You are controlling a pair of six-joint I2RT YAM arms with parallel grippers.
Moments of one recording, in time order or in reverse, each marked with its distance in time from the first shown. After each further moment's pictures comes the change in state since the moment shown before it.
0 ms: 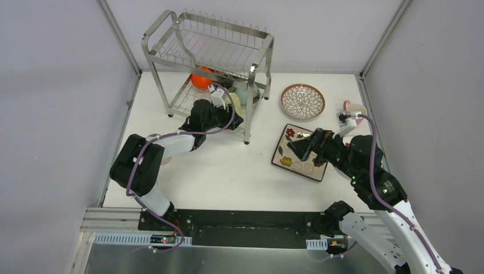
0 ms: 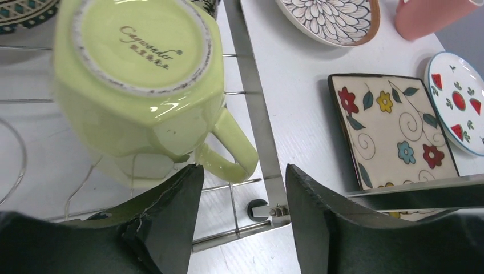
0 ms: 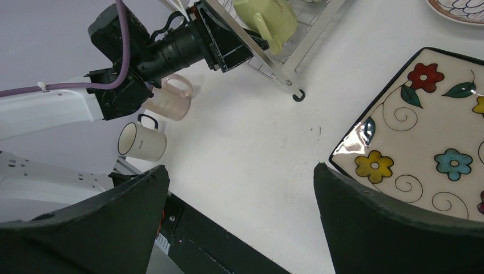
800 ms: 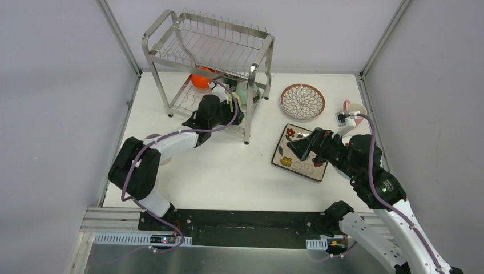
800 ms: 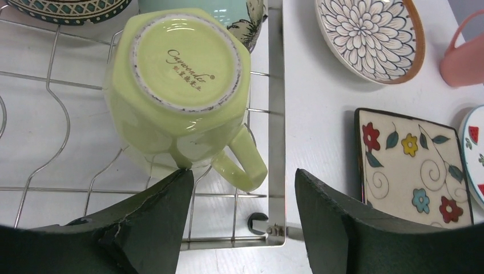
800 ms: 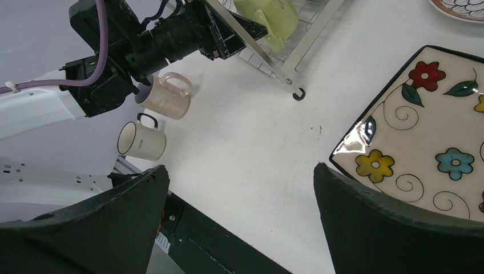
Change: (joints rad) left arm -0.068 -0.068 0.104 -0.258 -0.275 -0.053; right arm 0.000 0.008 0.000 0.002 -0.003 0.002
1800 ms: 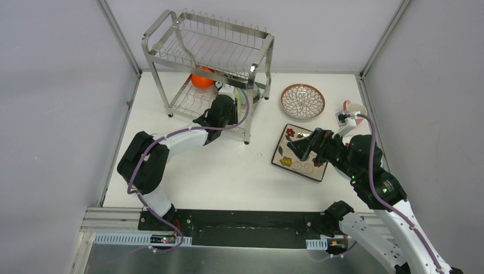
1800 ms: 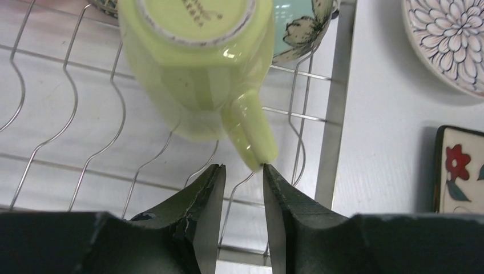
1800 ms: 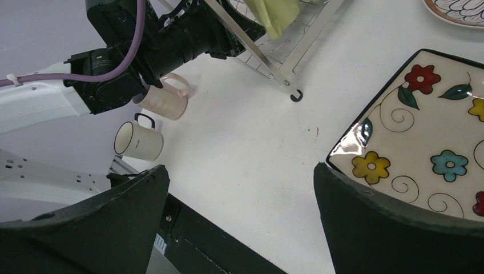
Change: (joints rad) left arm -0.092 0.113 0.131 -0.111 -0.340 0.076; right arm 0.000 -0.004 0.000 0.000 0.008 -0.014
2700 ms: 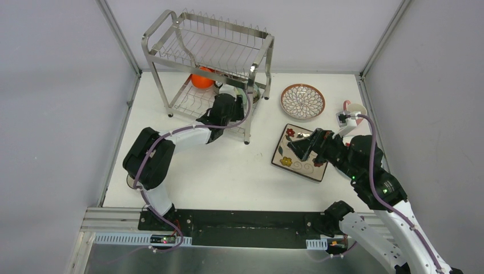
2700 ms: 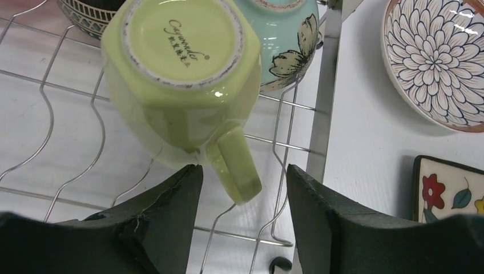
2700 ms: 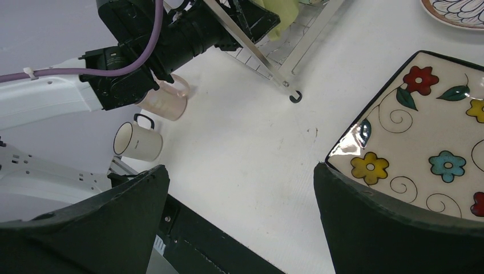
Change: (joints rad) left arm 0.002 0.029 -0.006 0.092 0.002 -0.038; right arm 0.000 -0.004 -0.001 0.000 0.003 -0.004
